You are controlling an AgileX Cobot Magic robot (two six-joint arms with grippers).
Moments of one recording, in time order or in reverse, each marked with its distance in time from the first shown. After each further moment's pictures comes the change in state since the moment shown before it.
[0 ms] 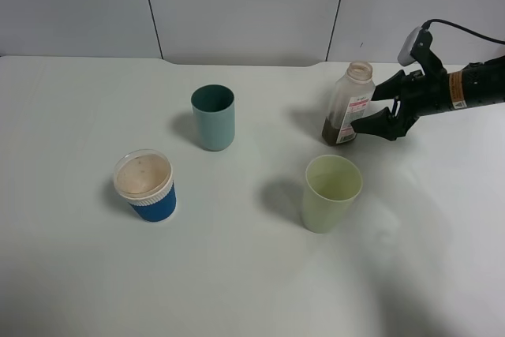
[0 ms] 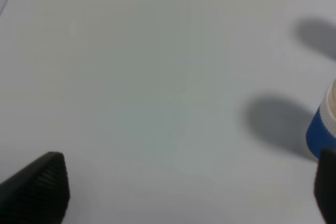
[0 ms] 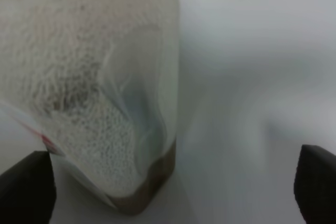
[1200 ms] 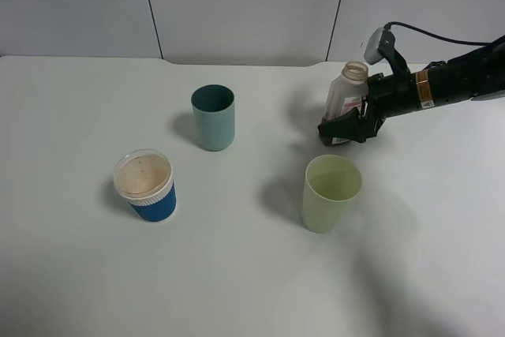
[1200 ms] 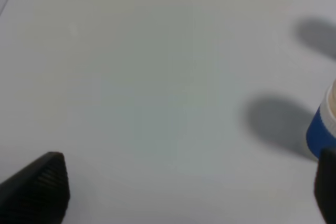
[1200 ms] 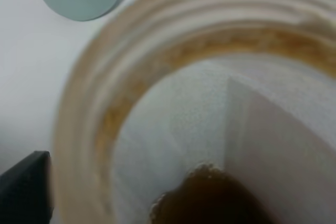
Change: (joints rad) left arm 0.000 0.000 0.000 0.000 0.000 0.000; right arm 0.143 0.003 0.000 0.005 -0.080 0.122
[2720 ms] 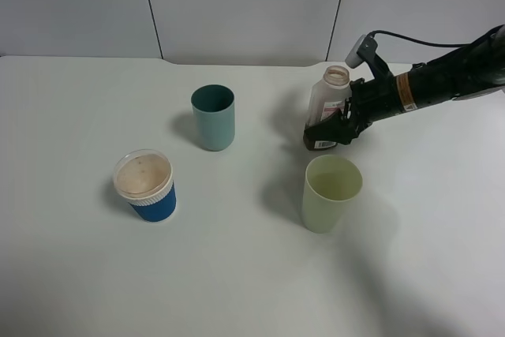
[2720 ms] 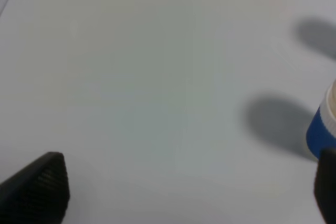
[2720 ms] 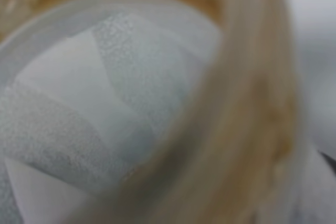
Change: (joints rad) left arm 0.000 0.000 0.000 0.000 0.000 0.000; right arm 0.081 0.000 0.000 -0.004 0.090 0.120
